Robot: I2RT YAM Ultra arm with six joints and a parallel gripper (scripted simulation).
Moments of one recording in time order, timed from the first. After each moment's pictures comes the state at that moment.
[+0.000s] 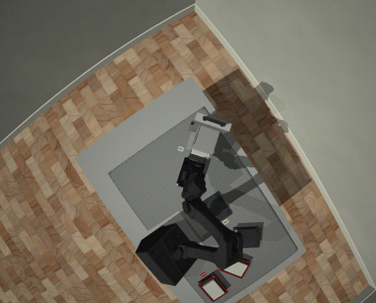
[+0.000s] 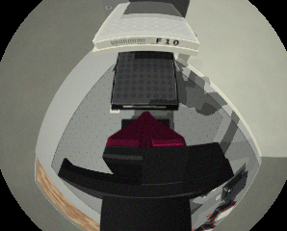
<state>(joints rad) 1.27 1.39 0.66 0.53 0.67 -0.27</state>
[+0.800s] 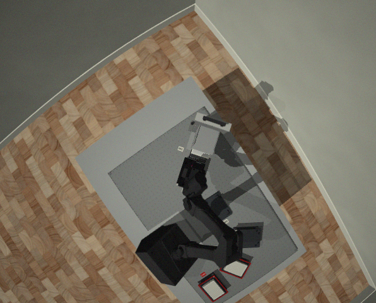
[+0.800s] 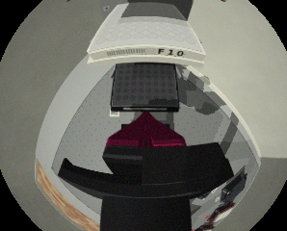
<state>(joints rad) 1.26 1.42 0.71 0.50 0.65 -0.28</state>
